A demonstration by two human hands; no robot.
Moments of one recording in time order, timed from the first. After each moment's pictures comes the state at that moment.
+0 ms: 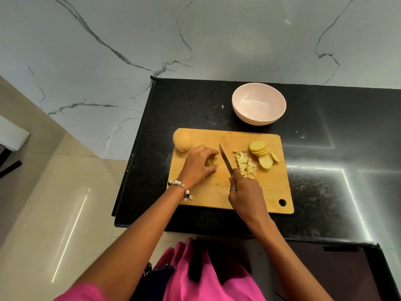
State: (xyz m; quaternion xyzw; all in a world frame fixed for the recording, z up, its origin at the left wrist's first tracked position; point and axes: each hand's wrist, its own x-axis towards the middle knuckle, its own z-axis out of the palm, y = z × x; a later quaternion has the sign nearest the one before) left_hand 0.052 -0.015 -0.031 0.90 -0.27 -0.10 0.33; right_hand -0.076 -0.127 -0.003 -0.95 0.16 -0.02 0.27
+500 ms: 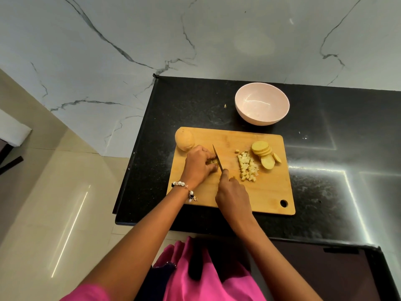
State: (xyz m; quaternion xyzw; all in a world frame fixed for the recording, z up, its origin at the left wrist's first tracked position) left_hand 0.049 -0.016 -0.033 0.91 -0.20 -0.08 0.36; right_hand -0.065 -0.093 -0.013 -0.98 0.14 0.05 0.13
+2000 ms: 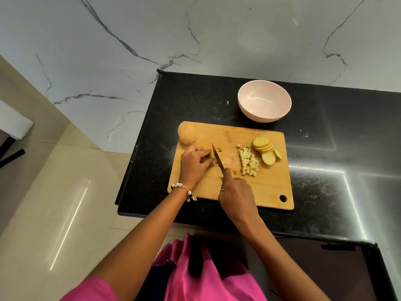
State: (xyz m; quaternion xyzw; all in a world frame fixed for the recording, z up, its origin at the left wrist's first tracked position) left_hand 0.029 -0.001 -0.043 0.89 -0.14 -0.01 0.43; right_hand -0.081 -0.098 -0.011 -0.98 0.12 0.01 0.16
